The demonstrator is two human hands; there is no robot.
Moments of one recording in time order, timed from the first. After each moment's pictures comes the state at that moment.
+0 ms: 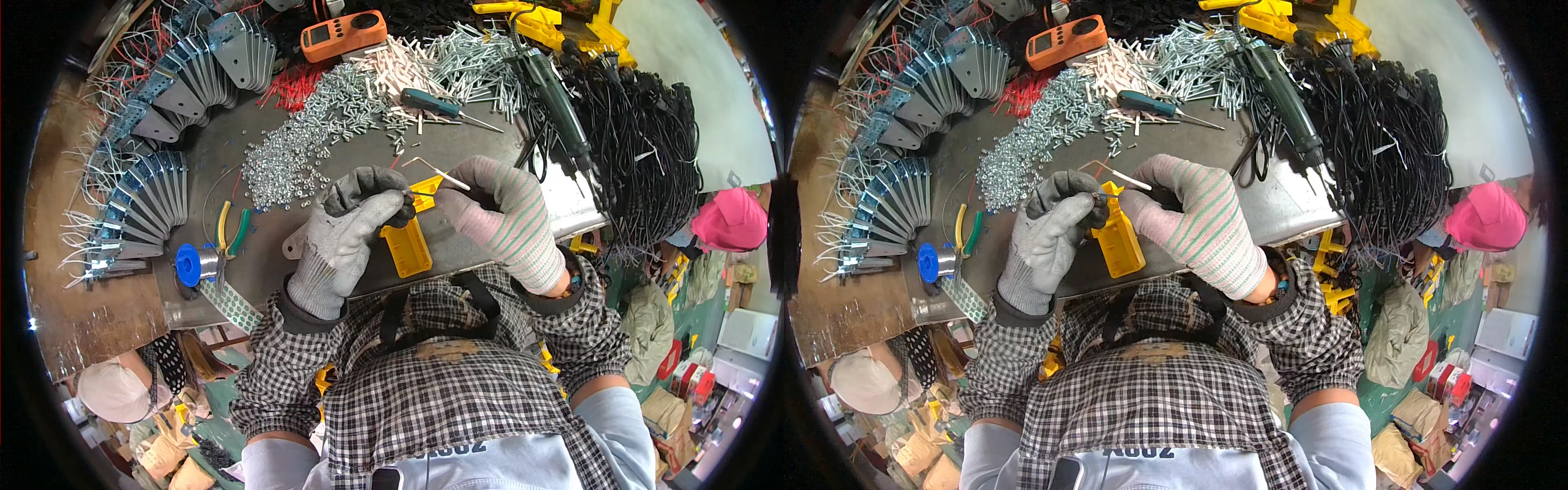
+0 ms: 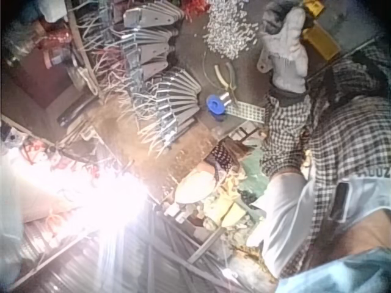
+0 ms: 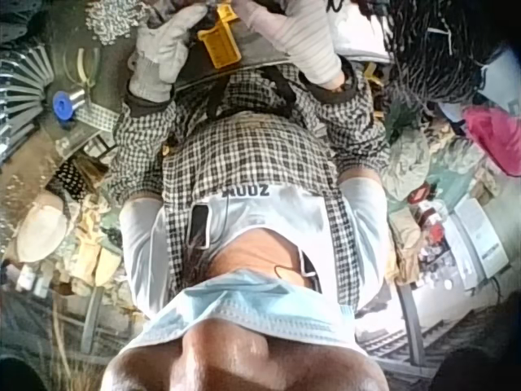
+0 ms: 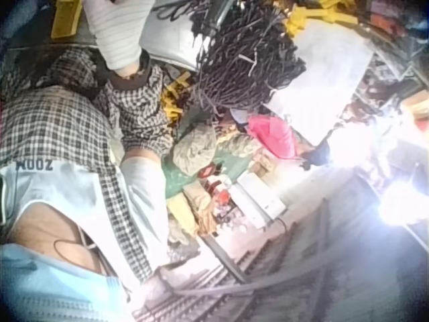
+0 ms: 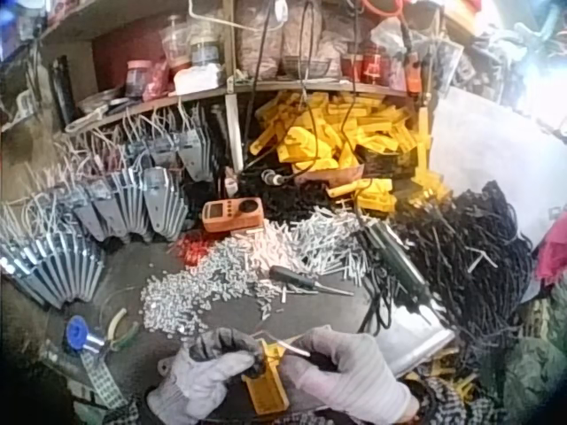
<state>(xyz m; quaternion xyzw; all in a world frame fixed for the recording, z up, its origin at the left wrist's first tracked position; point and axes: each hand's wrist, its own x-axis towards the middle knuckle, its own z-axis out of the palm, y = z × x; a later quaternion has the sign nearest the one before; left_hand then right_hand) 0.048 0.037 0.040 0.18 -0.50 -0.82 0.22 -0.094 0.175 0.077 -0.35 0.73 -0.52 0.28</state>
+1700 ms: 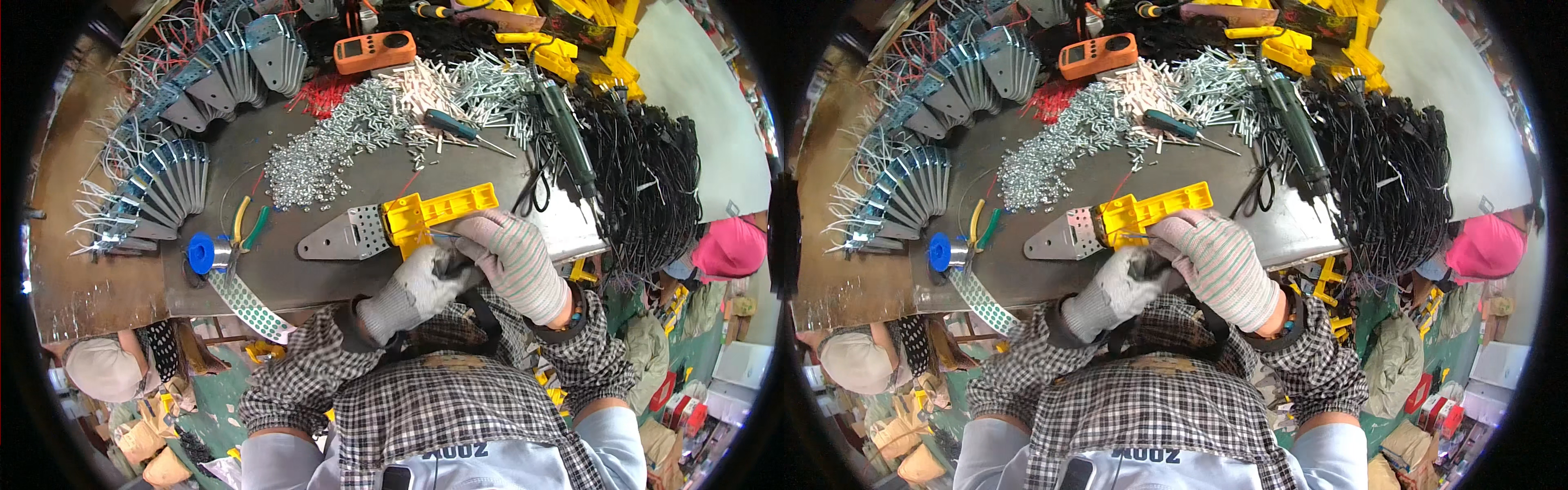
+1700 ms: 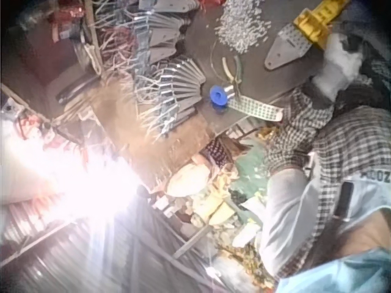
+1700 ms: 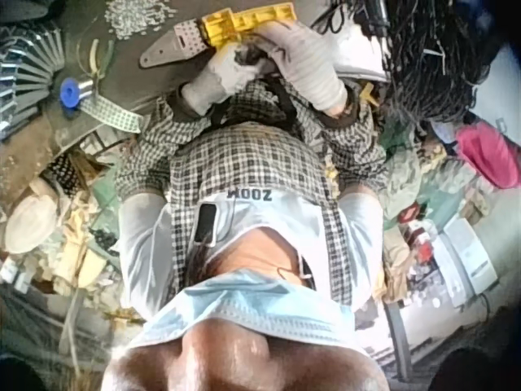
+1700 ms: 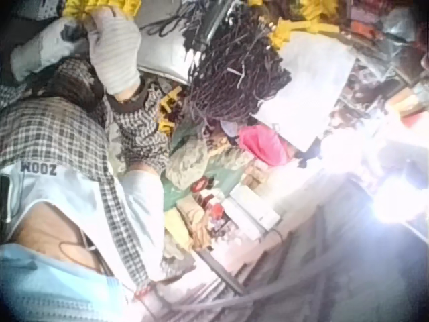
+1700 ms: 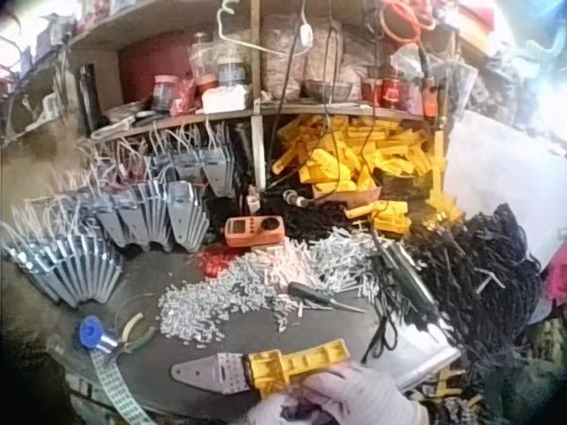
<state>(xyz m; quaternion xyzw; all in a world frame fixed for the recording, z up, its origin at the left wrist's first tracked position) 0.053 0.098 0.026 0.22 -0.63 -0.74 0.07 -0.092 0.195 0.057 -0.61 0.71 -0.34 0.10</state>
